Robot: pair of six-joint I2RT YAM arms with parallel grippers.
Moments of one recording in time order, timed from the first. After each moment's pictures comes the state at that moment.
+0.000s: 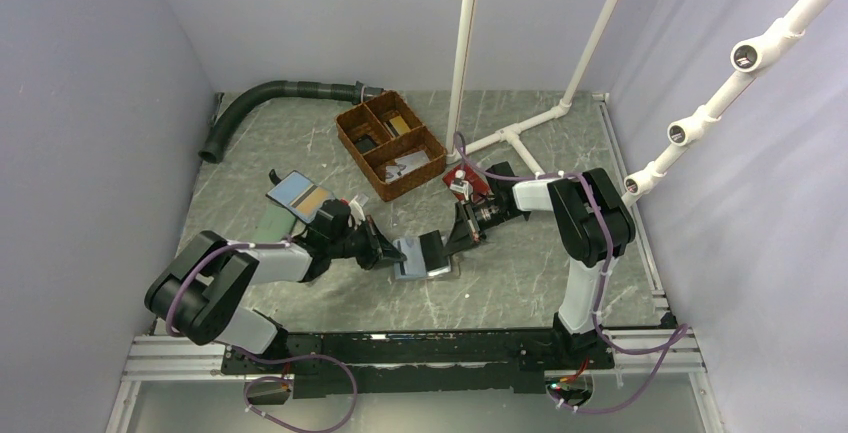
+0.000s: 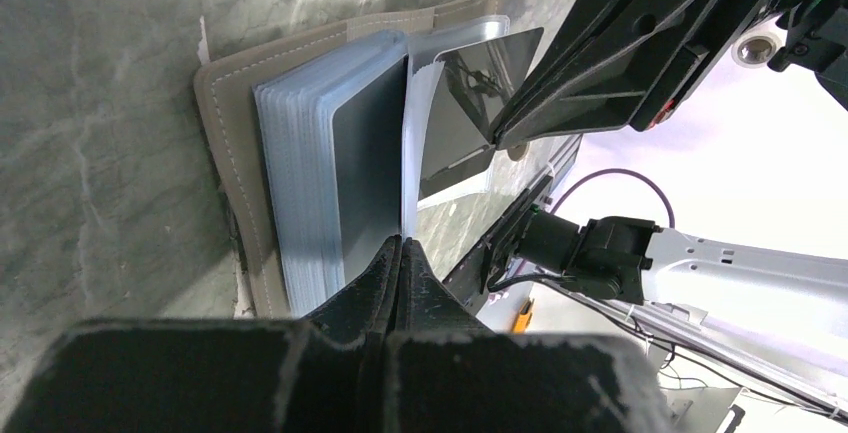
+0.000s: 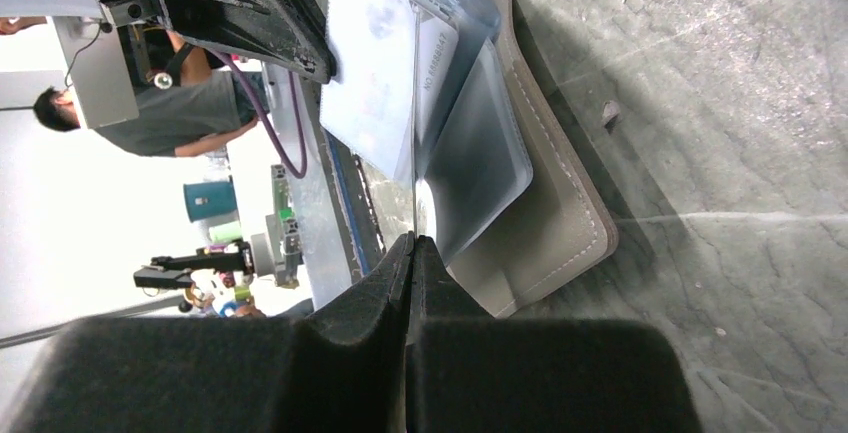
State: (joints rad) left arm -0.55 1.45 0.40 0.43 0.54 -1.11; right arm 0.33 1.92 0.94 -0.36 -1.18 0.02
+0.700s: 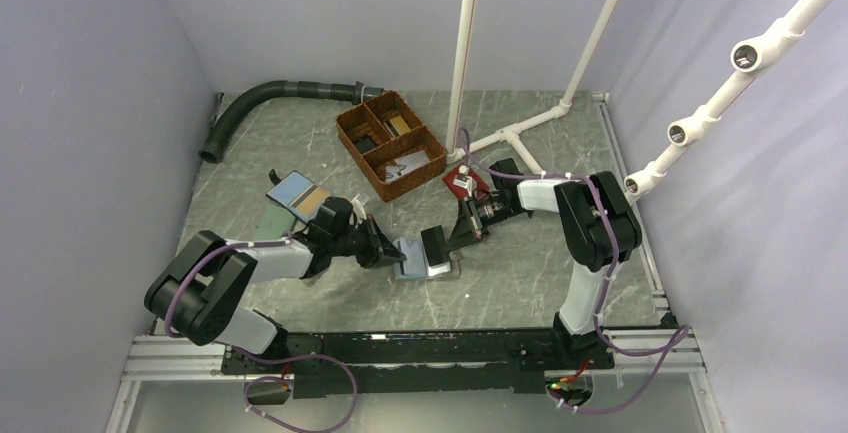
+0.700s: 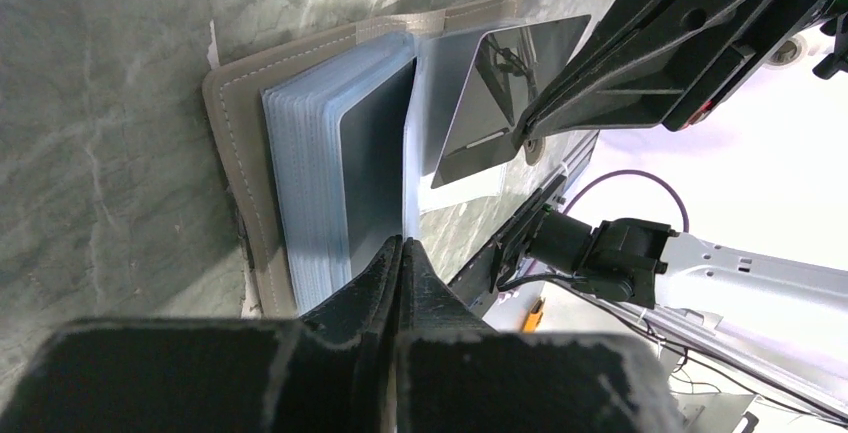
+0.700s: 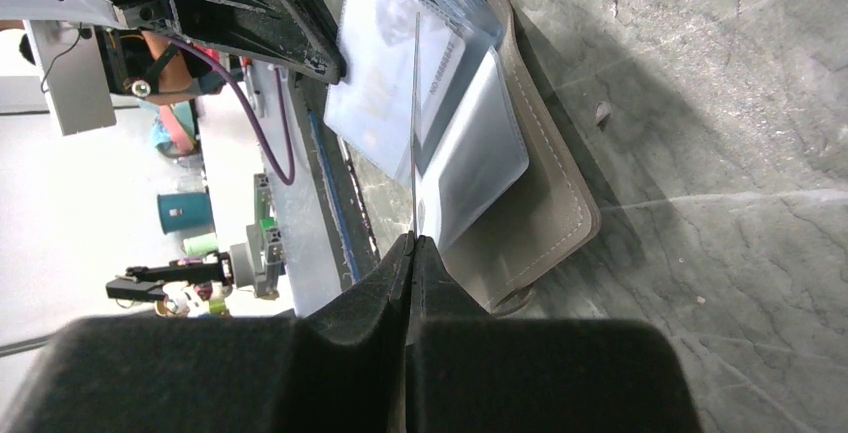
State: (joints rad) left arm -0.55 1.45 0.43 0.35 0.53 -1.08; right arm 0.31 1.87 0.94 -0.37 -1.15 0.00
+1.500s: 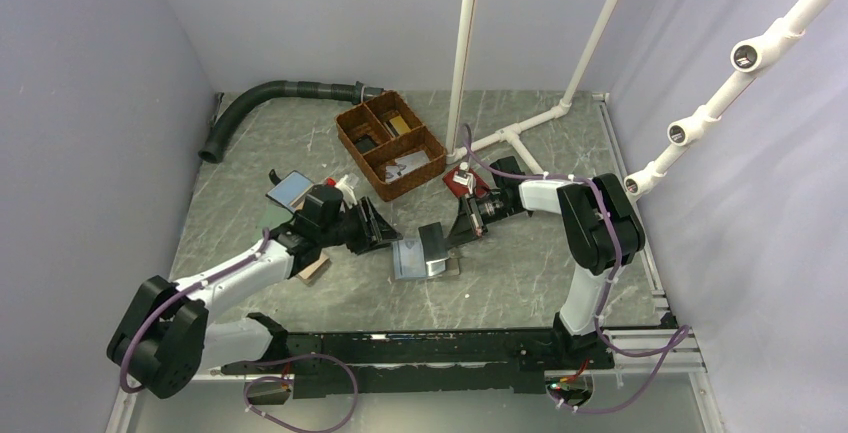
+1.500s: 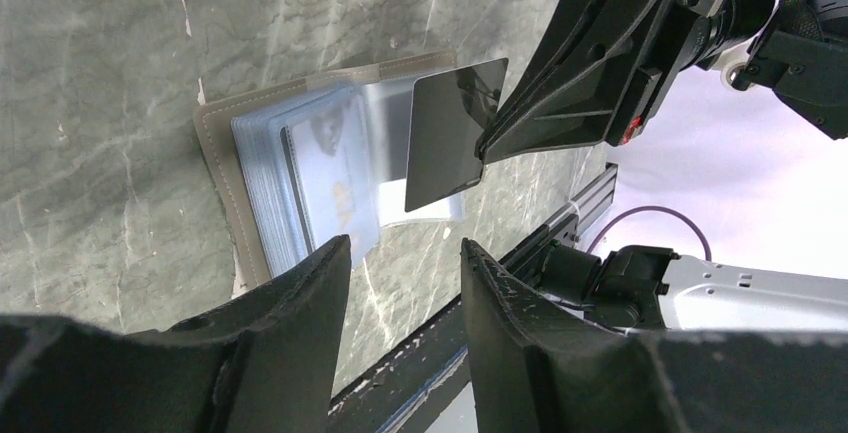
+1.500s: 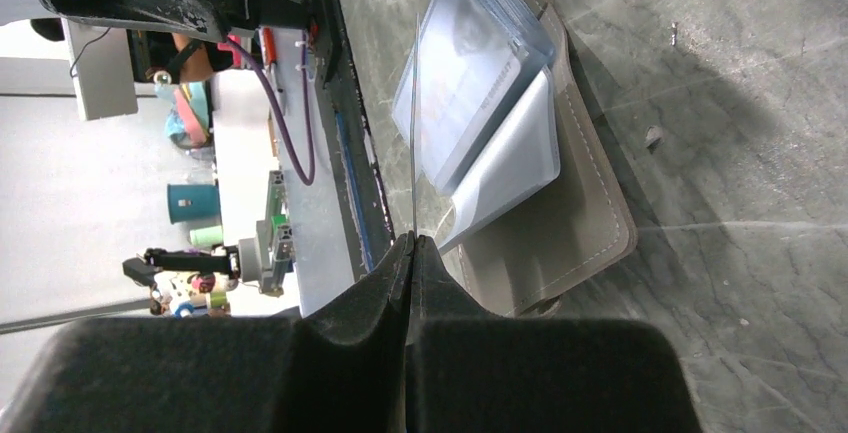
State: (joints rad) left arm -0.55 1.18 0.55 0.03 0.36 -0.96; right arm 0.31 1.85 0.93 -0.34 -1.21 0.01
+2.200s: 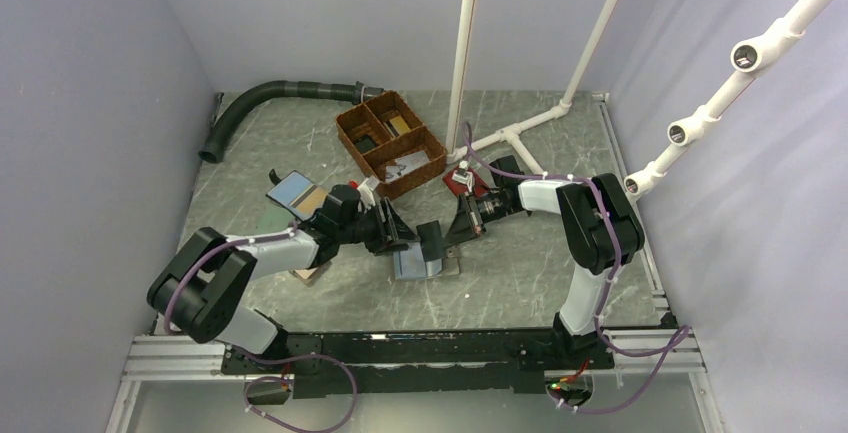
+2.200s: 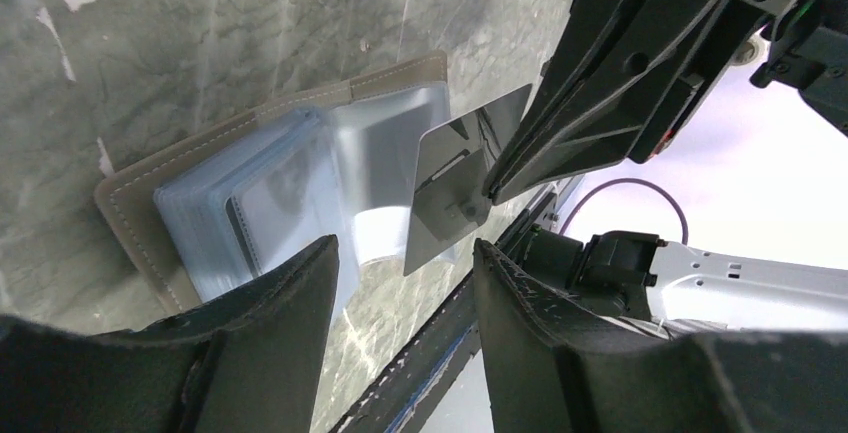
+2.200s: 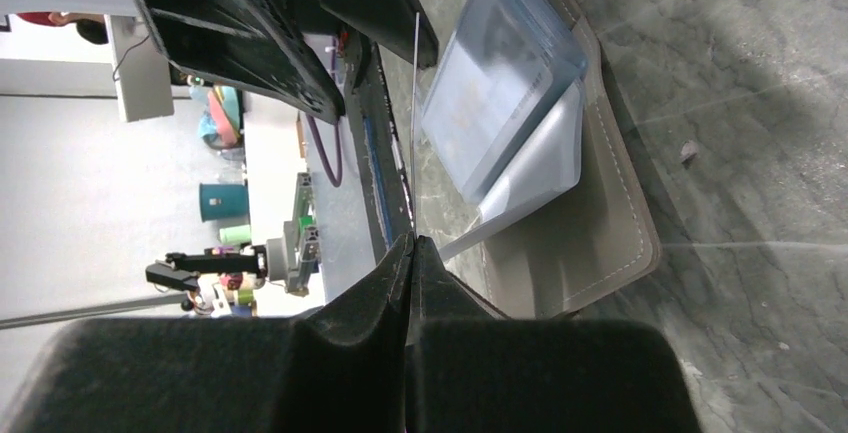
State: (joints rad) left arm -0.58 1.44 0.55 0.32 0.48 -1.02; right arm 0.32 1.85 0.93 -0.31 -1.26 0.07
